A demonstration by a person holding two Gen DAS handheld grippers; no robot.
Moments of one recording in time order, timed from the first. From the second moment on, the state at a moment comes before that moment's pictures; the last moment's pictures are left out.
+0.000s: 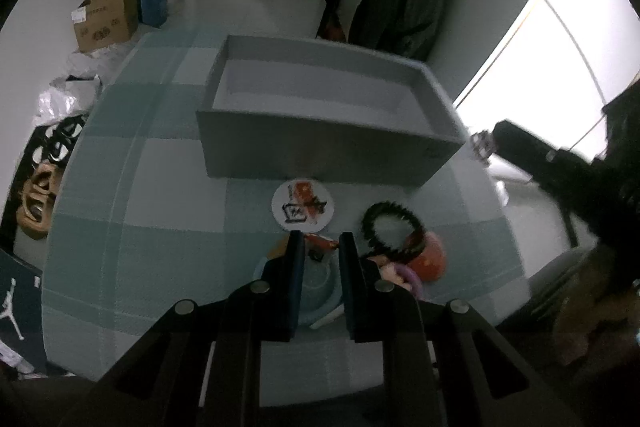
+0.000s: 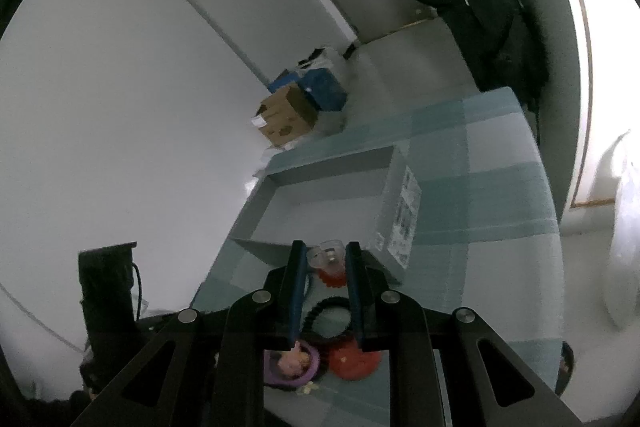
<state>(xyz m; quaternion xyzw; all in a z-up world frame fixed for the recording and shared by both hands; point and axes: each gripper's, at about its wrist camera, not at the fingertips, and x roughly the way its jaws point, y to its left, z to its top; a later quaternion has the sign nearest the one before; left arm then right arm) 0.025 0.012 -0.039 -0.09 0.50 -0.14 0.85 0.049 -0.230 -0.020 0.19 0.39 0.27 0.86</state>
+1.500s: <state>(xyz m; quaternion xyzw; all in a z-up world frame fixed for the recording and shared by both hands) 0.141 0.015 -0.026 -0.13 0.51 -0.16 0.83 0.168 -0.179 -0.044 0.19 0.46 0.31 0.81</state>
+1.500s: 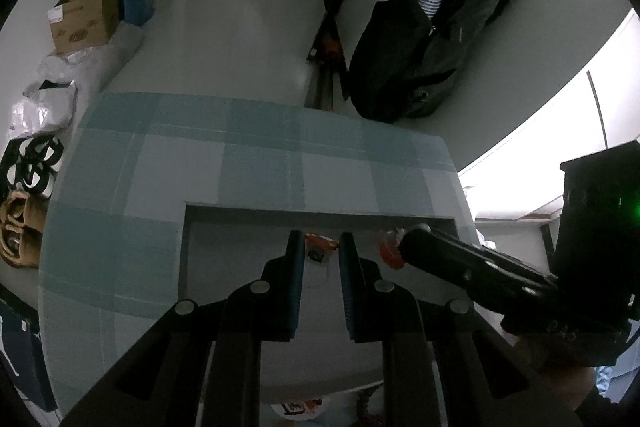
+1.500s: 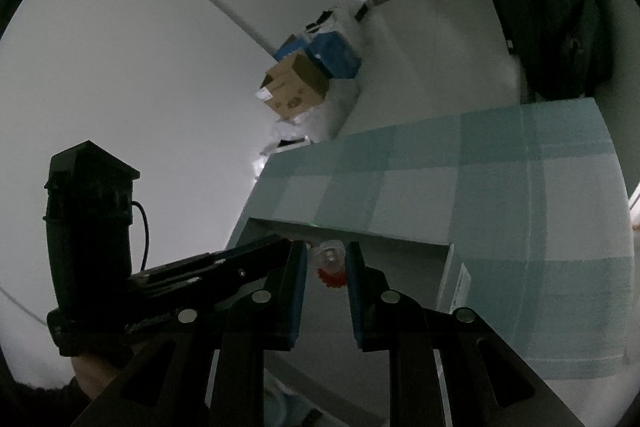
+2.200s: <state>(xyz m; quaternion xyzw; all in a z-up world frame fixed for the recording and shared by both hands) 0.143 0.028 -0.030 -0.19 0.53 -0.17 0.81 0.161 -0.181 -0.034 0.17 0.44 0.30 0.83</state>
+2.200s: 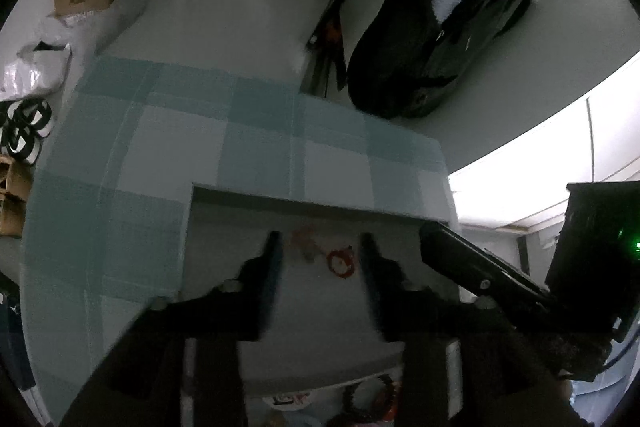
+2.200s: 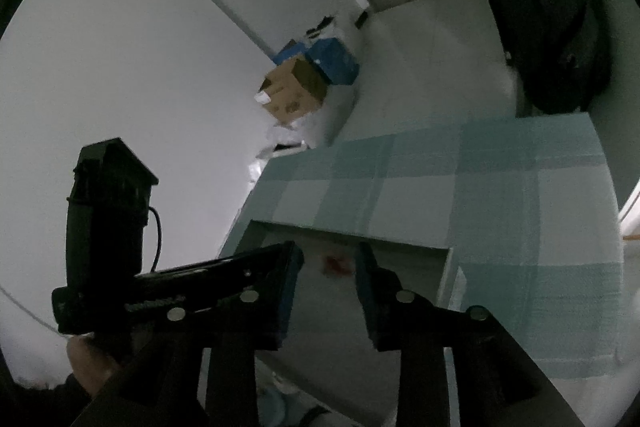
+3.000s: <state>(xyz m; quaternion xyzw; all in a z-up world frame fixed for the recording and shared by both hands) 0.056 0.056 0.001 -0.12 0.45 -0.11 0.88 0.093 -0.211 0.013 0.16 0.38 0.27 0.87</state>
